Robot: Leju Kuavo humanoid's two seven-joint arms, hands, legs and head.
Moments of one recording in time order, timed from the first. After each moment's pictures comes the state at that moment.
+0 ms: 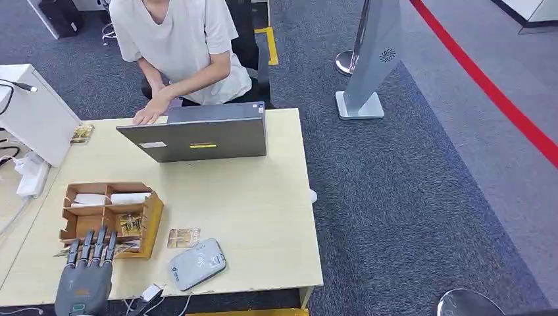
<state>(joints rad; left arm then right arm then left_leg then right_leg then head) 0.08 0.59 -0.57 -1.58 -1.50 0.28 0.66 0.02 0.20 -1.22 -0.40 1.57 0.03 -0.03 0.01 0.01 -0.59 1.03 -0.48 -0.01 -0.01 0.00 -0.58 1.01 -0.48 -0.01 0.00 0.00</state>
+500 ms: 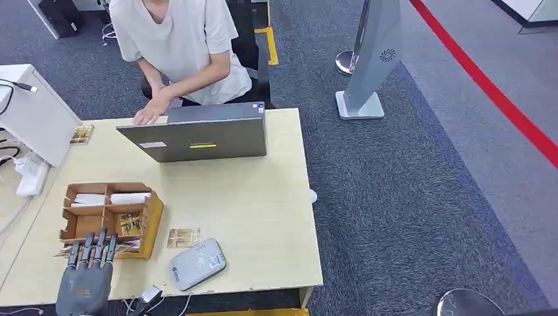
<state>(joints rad) 0.08 0.59 -0.57 -1.55 -1.50 0.27 0.68 0.02 0.19 -1.22 -0.39 1.57 0.04 -0.03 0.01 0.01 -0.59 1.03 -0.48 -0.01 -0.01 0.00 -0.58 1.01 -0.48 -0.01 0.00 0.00</state>
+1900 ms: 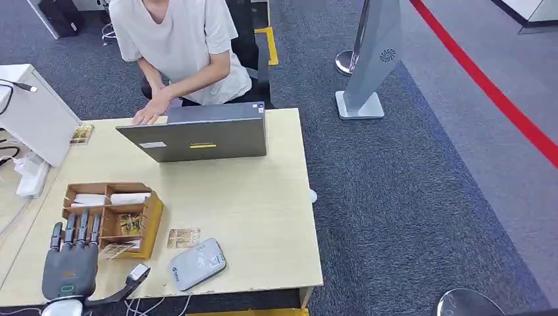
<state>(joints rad) -0.03 0.61 -0.56 -1.50 -1.50 0.32 0.70 0.02 0.18 -1.18 -0.37 1.57 0.02 -0.03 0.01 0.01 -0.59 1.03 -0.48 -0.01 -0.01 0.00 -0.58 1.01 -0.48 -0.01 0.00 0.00</state>
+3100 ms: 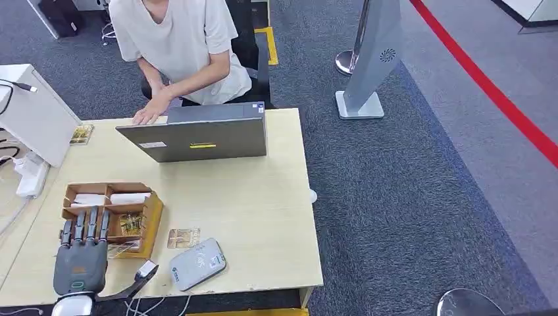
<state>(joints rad) -0.06 0.57 -0.59 -1.45 -1.50 0.35 0.70 0.02 0.18 -1.17 -0.35 1.57 0.02 -0.03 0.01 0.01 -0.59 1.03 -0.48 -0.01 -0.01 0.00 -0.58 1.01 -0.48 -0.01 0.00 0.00</state>
